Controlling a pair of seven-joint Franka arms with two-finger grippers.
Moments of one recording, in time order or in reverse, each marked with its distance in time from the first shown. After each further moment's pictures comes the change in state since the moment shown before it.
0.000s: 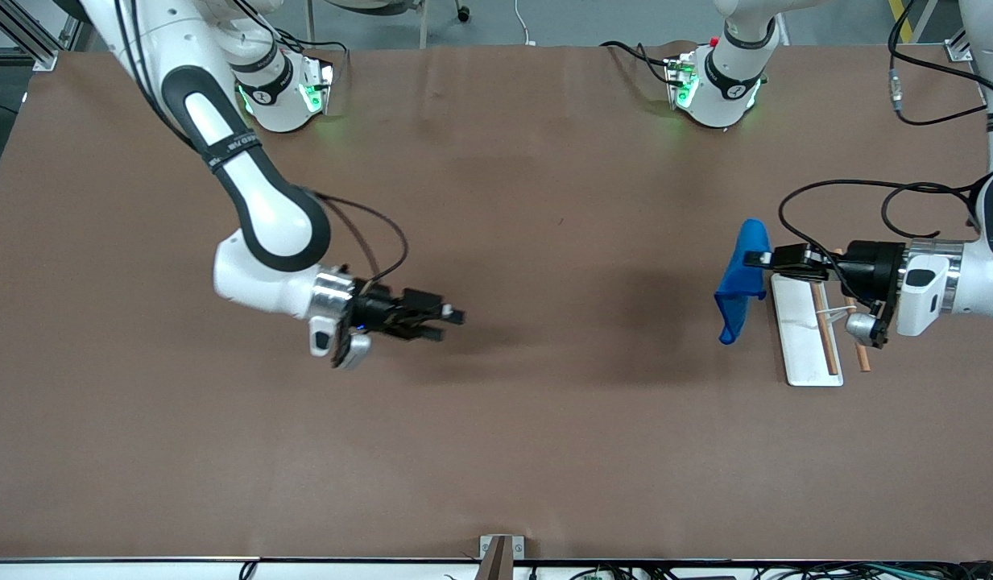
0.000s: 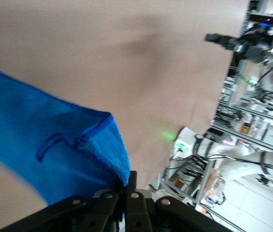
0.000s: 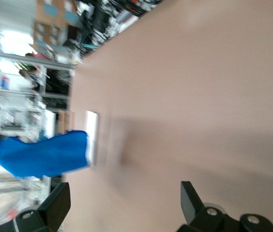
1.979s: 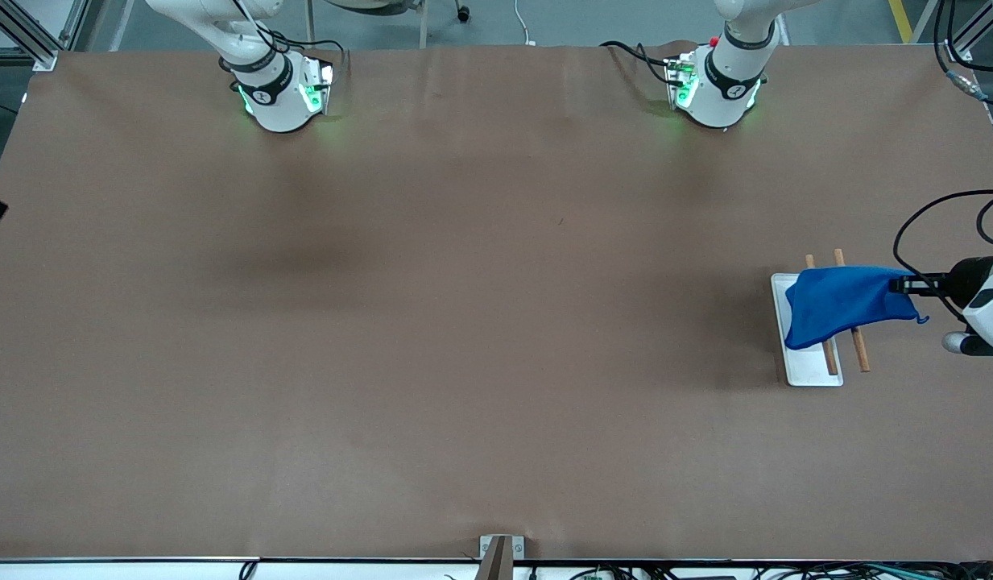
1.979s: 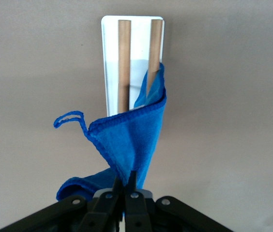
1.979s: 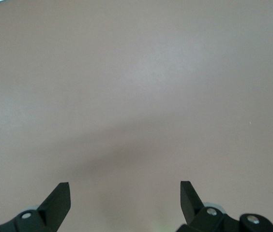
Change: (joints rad) left arm 0.098 0.048 0.013 0.081 0.729 0.131 -0.029; right arm -0.150 -0.556 -0.496 0.262 -1.138 -0.898 0.623
